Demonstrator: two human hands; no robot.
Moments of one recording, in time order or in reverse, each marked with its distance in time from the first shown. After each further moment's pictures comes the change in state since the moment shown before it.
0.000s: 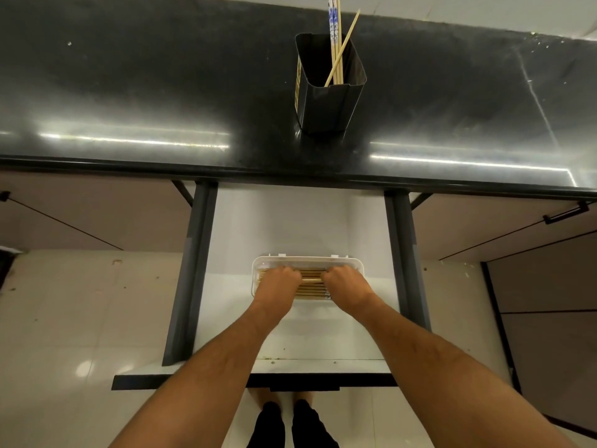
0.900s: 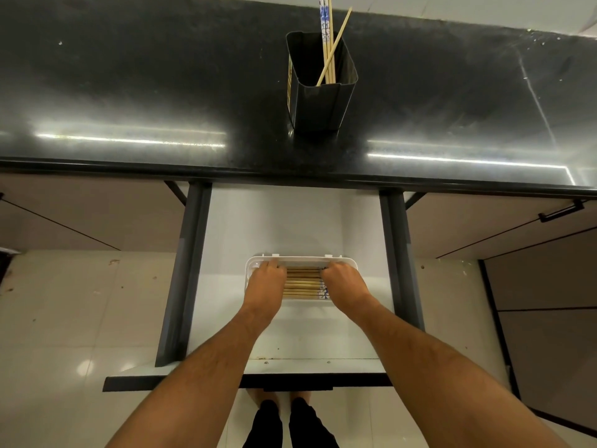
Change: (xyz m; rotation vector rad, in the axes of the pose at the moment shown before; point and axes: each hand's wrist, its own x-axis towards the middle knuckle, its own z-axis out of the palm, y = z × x) left_hand 0.001 -0.006 0.021 -0.190 0.124 -0.187; right_hand -0.002 0.006 0.004 0.038 0.061 0.096
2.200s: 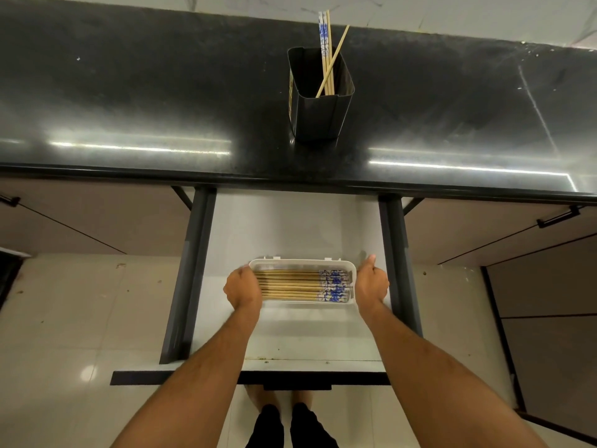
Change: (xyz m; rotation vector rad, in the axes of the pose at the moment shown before) left_hand -0.002 -0.015 -0.013 -1.075 0.306 -0.948; right_hand -0.014 0.019 0.003 1.316 0.374 1.091
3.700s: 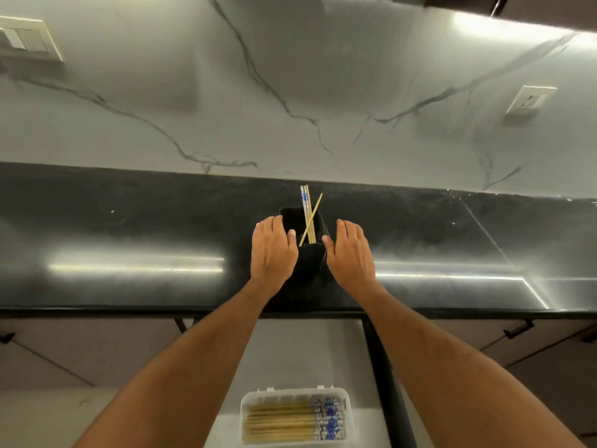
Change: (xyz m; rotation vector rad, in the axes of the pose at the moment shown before) left_hand -0.028 0.334 0.004 0.276 0.149 1.284; right_hand -0.008 -0.319 -0.037 -0.546 0.300 -1.261
